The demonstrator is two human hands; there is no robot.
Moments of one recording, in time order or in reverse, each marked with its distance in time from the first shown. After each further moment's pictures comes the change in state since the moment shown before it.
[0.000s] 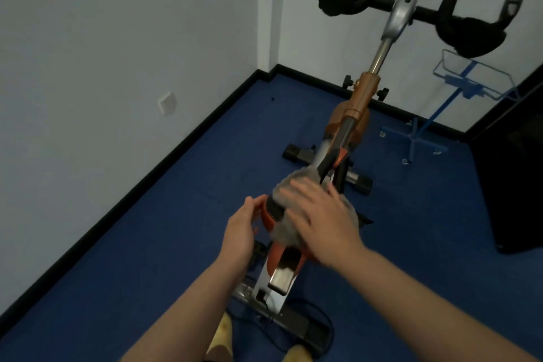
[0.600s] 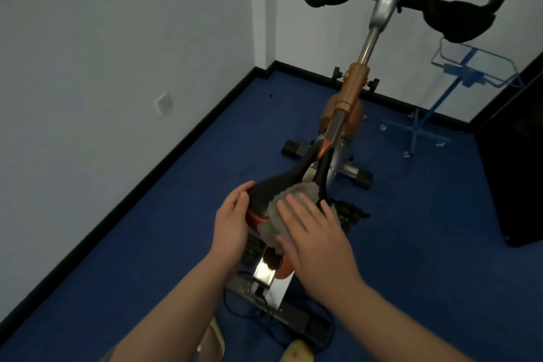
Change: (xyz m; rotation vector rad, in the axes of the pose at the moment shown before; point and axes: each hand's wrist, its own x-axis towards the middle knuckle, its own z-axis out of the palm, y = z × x) left_hand 0.001 -0.007 0.020 0.047 0.088 0.138; right_hand -0.055 0.002 0.003 -0.152 -0.005 0.001
